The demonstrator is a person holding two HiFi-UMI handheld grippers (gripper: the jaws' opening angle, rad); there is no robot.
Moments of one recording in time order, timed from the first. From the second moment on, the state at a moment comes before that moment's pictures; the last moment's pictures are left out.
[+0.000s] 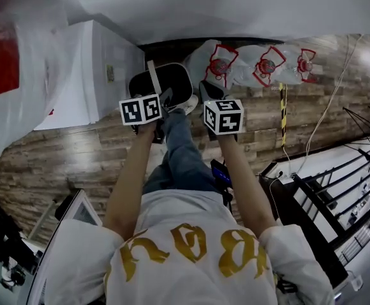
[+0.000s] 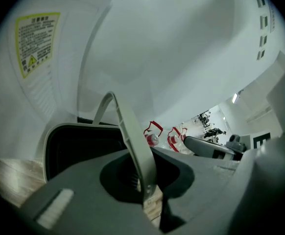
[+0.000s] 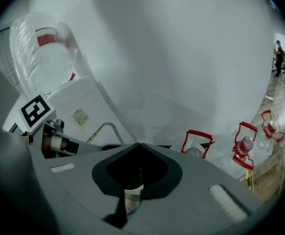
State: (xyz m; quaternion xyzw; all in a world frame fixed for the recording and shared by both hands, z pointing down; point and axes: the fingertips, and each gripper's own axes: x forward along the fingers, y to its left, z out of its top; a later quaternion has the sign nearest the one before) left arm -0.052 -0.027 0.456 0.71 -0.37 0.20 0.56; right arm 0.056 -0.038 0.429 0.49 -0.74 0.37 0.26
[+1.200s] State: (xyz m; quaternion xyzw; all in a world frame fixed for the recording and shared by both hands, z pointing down) left arm -0.087 -0.034 0.633 0.67 -0.42 0.28 0.55; right arm 0.016 -0.024 0.592 0.37 -0.77 0.38 0.36
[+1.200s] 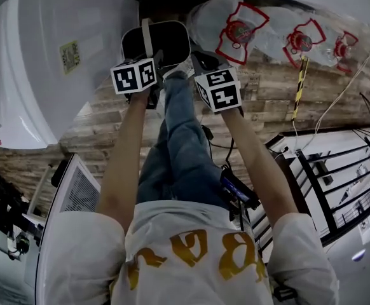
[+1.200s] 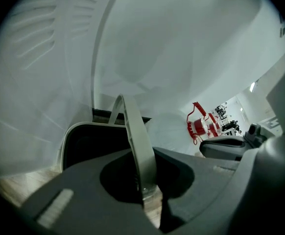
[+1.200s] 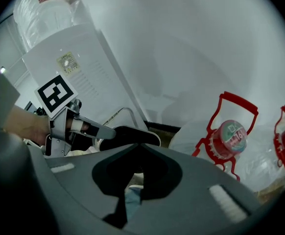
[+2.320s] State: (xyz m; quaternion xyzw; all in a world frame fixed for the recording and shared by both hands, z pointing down) left arm -0.092 -0.063 0.756 0.67 -0.45 0.31 0.51; right arm 0.004 -0.005 0.706 0.34 -0.75 0.40 0.39
